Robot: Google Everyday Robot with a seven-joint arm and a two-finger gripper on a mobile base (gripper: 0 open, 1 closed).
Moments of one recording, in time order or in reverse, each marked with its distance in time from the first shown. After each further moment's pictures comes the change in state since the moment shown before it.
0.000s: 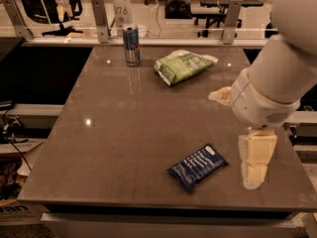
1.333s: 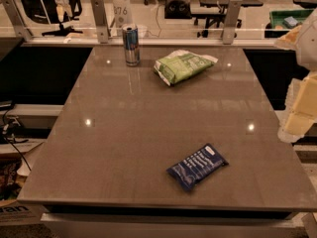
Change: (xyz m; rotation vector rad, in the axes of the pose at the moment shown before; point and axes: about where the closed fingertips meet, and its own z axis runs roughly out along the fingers) arm 0.058 -0.031 -0.107 0.211 0.046 0.360
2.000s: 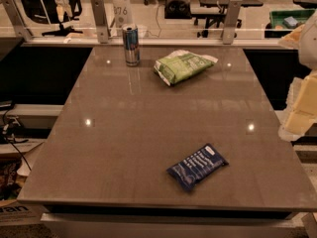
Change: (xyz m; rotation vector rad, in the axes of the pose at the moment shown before) arm 0.004 -0.003 -0.001 0.013 0.008 0.028
